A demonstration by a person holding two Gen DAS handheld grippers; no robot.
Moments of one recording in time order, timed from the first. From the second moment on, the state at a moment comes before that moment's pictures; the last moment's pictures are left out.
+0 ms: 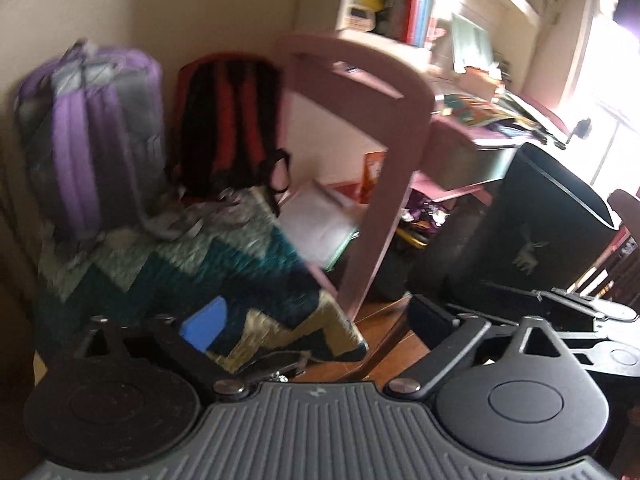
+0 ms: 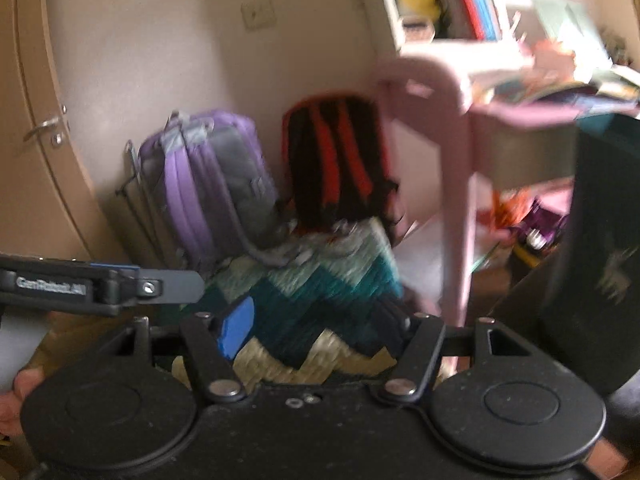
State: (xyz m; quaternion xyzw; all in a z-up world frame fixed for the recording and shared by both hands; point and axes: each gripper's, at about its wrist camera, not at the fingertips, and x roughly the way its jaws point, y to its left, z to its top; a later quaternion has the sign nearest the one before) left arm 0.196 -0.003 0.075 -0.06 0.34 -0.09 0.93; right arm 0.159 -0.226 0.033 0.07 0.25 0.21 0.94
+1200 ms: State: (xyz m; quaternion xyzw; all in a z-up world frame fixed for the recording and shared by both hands) left arm 0.283 0.140 -0.410 -0.23 0.64 0.16 0.71; right arm 0.394 -0.124 -0.384 0.03 0.58 0.11 0.80
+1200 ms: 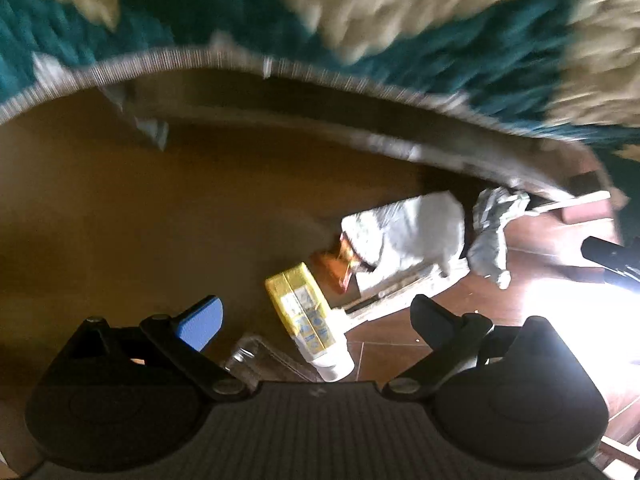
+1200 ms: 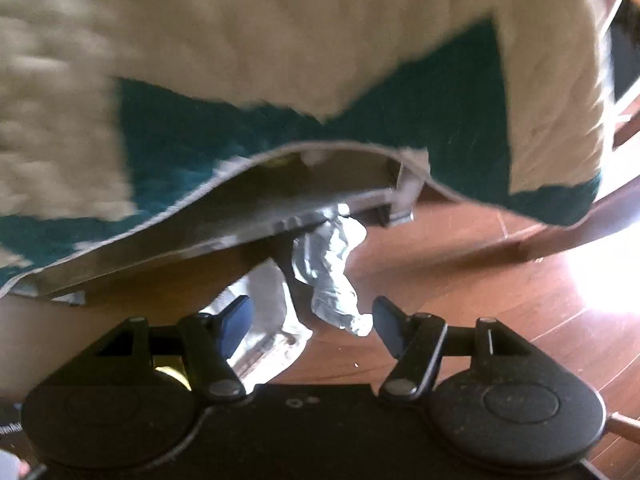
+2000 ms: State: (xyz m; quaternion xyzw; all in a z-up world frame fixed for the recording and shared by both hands) left arm 0.286 0.142 -0.574 -0.28 0.73 0.17 0.60; right arm 0.456 -0.110 -0.532 0.07 0.66 0.04 0.75
